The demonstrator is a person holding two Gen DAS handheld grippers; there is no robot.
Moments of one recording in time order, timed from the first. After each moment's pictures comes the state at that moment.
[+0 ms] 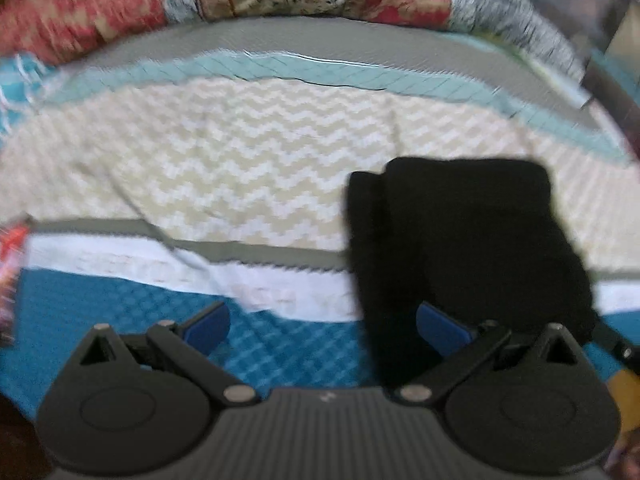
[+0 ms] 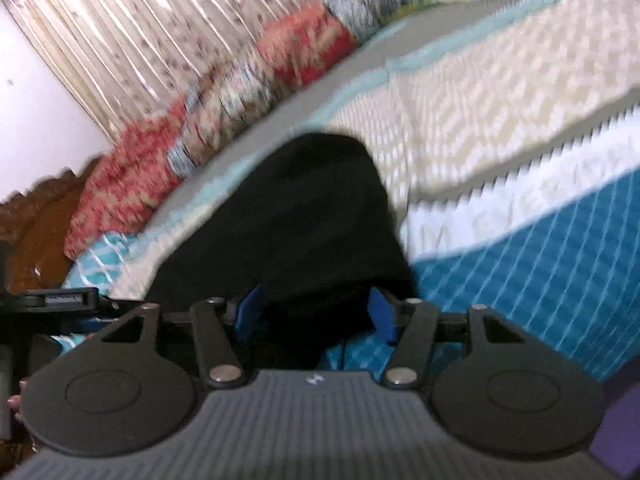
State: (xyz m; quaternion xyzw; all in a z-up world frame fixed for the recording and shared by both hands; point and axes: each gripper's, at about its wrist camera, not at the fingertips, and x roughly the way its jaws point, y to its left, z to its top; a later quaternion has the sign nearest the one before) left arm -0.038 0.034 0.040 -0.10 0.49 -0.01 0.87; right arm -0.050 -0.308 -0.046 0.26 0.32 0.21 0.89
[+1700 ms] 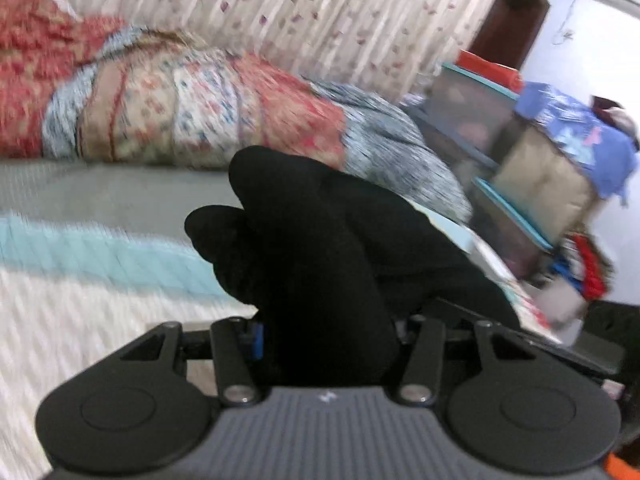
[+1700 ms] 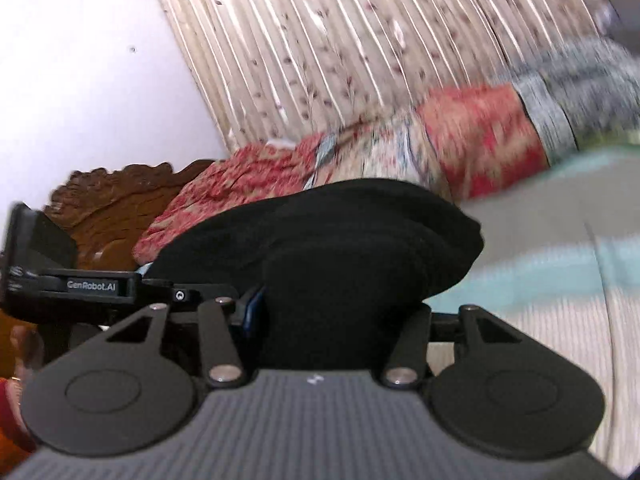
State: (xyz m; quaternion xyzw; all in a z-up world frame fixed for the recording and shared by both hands) left arm 0.120 0.085 0.108 -0.15 0.30 -0.17 0.93; right arm 0.128 -0.201 0.056 0.15 0.18 0.38 0.90
